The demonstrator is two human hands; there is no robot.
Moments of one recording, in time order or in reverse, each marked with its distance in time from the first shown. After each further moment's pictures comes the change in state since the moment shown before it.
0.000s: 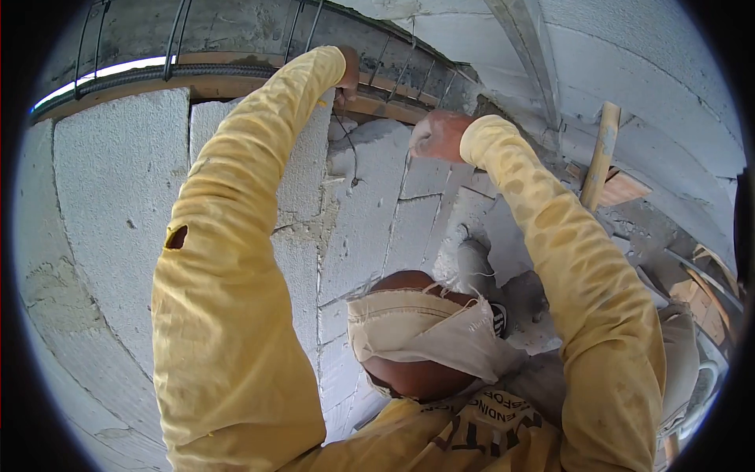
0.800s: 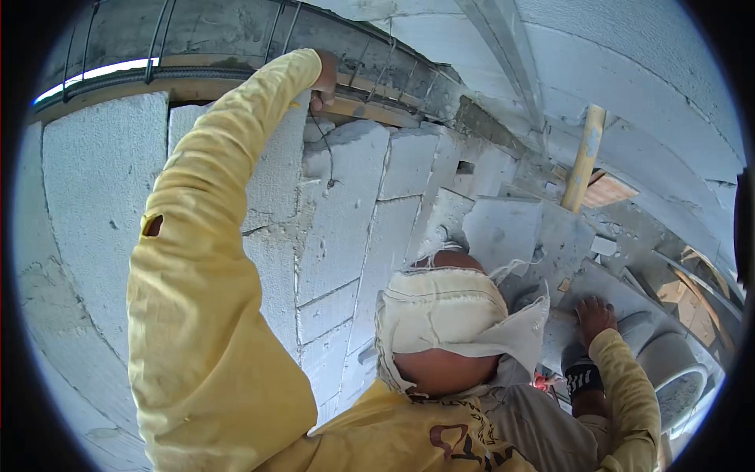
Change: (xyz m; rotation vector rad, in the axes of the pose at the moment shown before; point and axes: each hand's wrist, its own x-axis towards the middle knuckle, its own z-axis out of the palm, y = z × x) left_hand -0.012 0.010 -0.001 0.126 -0.020 0.020; right_hand -0.411 0.191 0.156 -0.602 -0.120 0.635
